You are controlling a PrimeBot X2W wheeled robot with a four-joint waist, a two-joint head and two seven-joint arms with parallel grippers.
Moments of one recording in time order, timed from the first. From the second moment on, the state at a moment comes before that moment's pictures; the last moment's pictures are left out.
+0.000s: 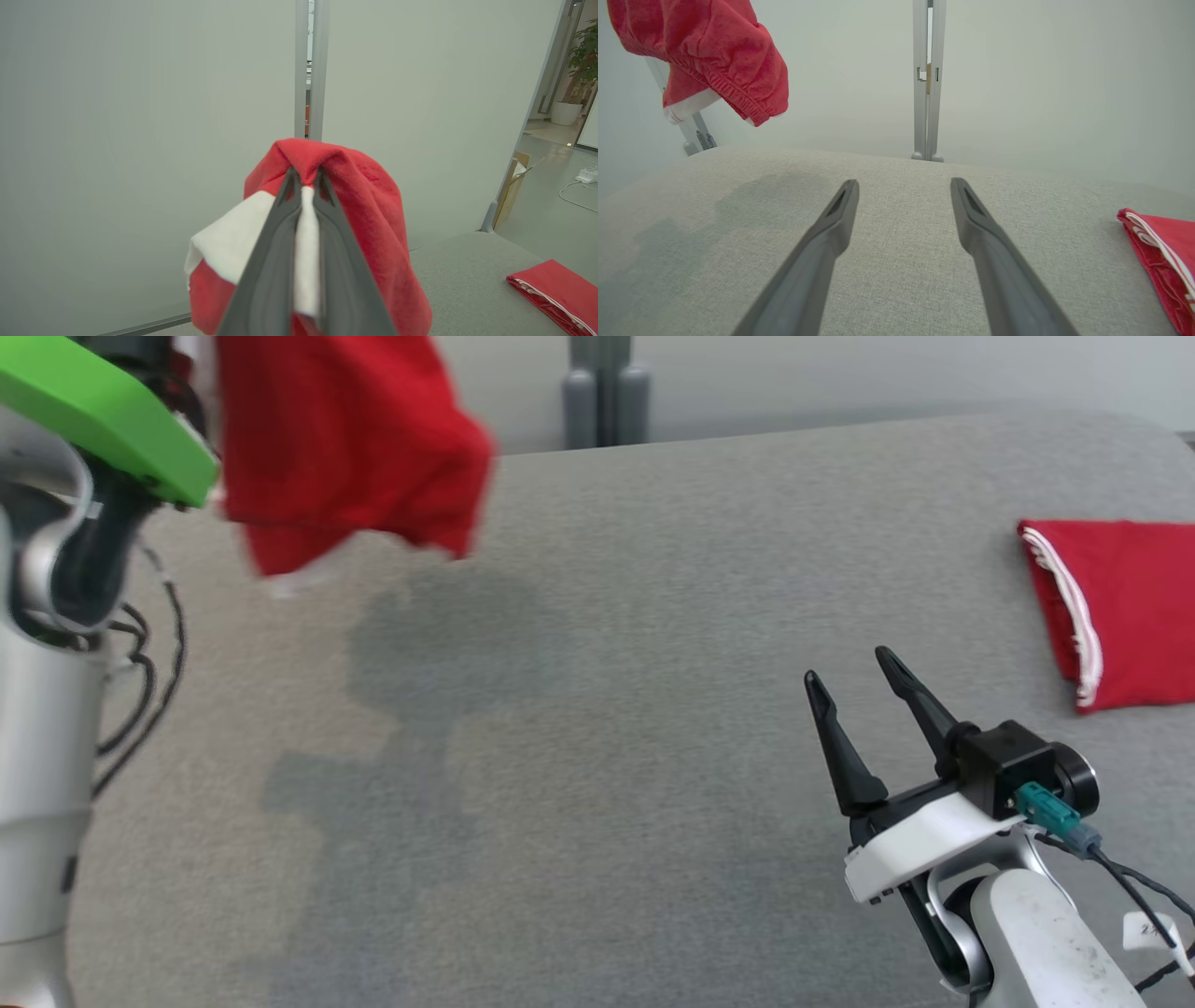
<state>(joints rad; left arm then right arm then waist) -0.93 0.41 -0.30 0.27 -0.72 -0.13 0.22 -0.18 -0.16 0.22 0.10 0.18 0.13 -0.15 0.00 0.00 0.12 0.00</state>
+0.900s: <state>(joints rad) -0.71 0.24 -0.74 0.53 -0.72 -0.13 0.01 -0.20 -0.13 0.21 0.14 0.19 0.13 -0.20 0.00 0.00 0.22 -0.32</state>
